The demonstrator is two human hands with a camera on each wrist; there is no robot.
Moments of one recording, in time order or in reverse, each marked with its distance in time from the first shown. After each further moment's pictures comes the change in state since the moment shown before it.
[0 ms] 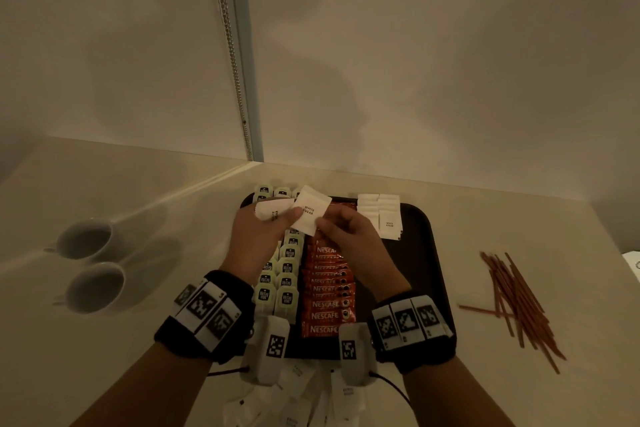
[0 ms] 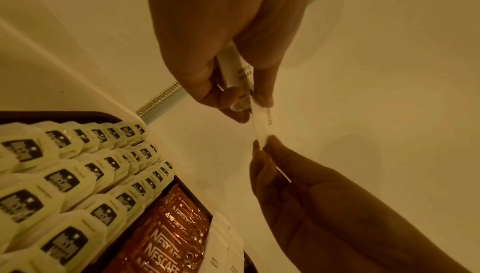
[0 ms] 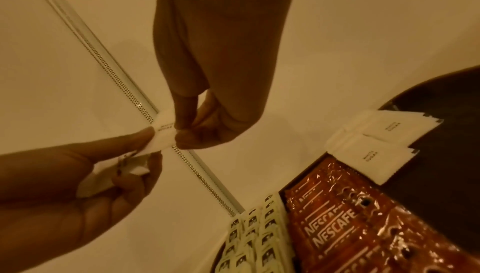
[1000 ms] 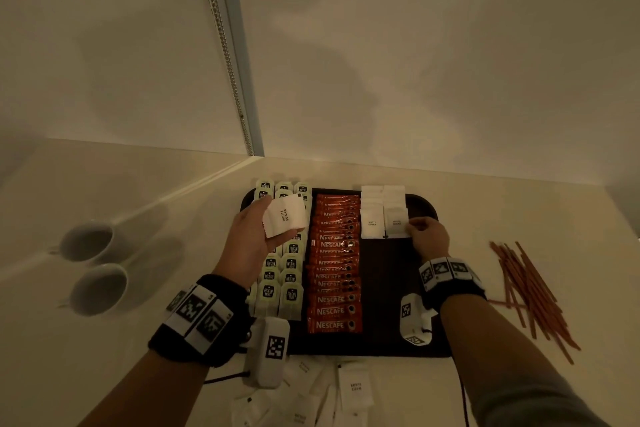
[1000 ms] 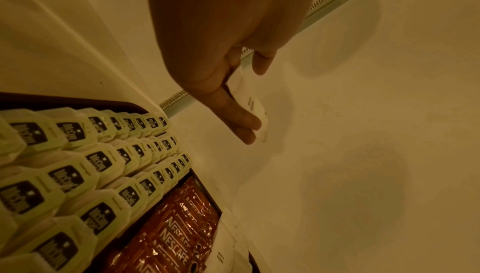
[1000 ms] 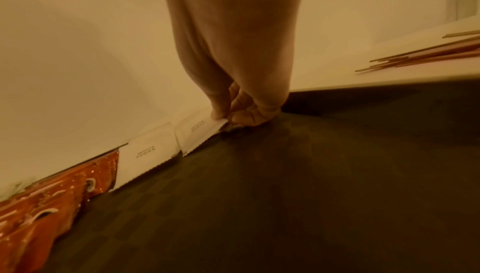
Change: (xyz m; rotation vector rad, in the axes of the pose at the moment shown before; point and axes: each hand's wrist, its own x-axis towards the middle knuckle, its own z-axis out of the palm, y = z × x) left_hand 0.014 -0.012 -0.006 -0.312 0.046 -0.343; right_hand 0.058 0.099 -0.145 -0.644 0.626 0.276
